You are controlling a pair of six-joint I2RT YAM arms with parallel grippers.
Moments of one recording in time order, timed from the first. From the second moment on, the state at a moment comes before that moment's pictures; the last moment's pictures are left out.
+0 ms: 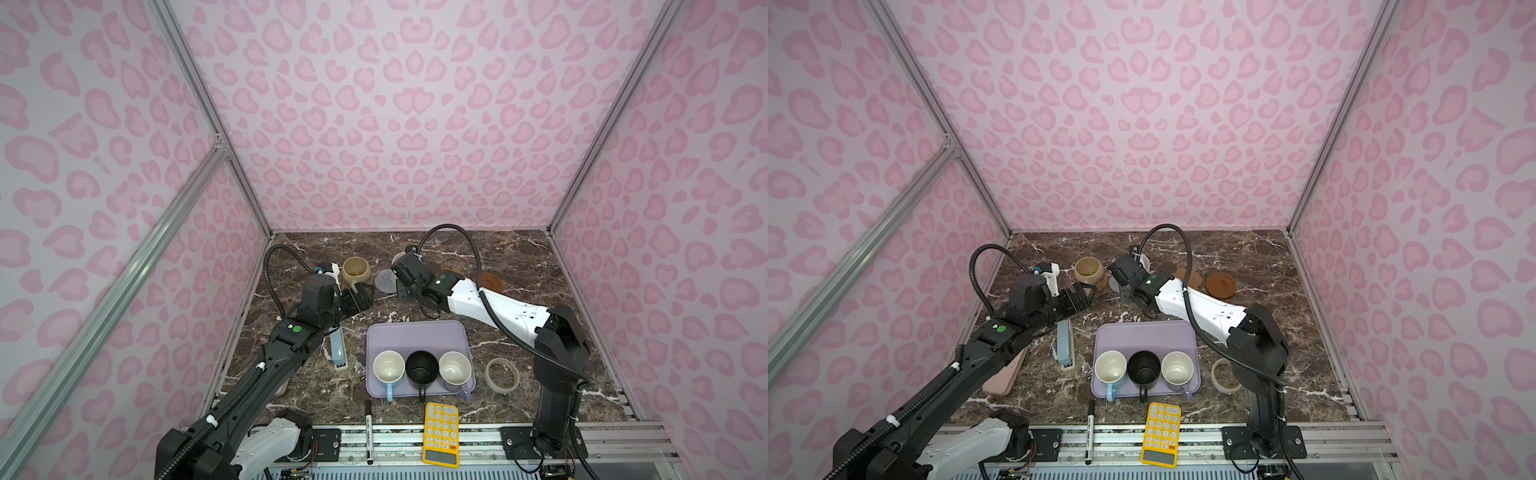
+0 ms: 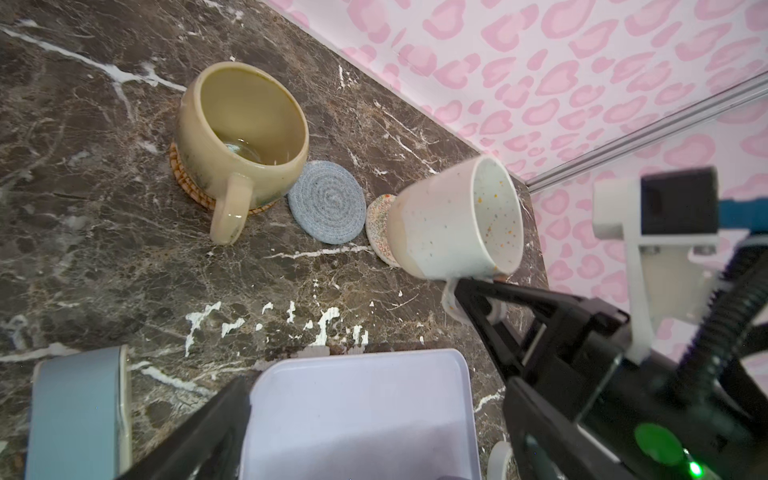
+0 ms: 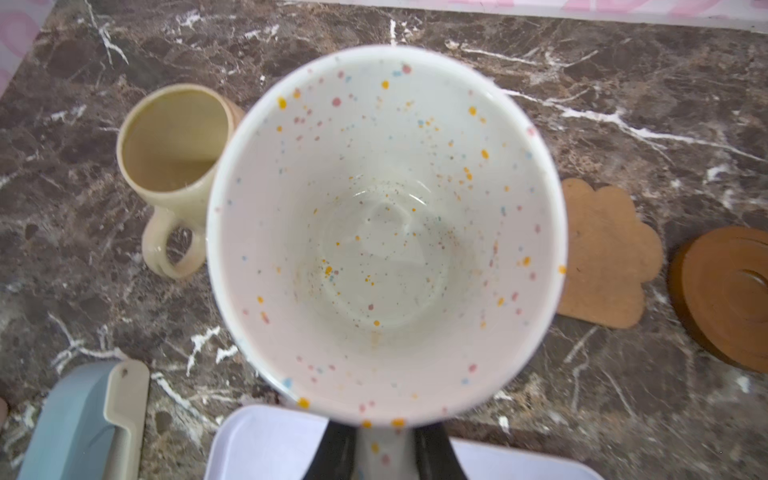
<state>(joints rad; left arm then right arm) -0.38 1.06 0.80 -0.30 0.13 -0.73 0.85 1.93 1.65 -0.63 0.40 0.59</state>
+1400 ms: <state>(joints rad) -0.30 1.13 0.73 -0.24 0.15 -0.73 0.82 2.45 2.25 -0.88 0.38 0.66</state>
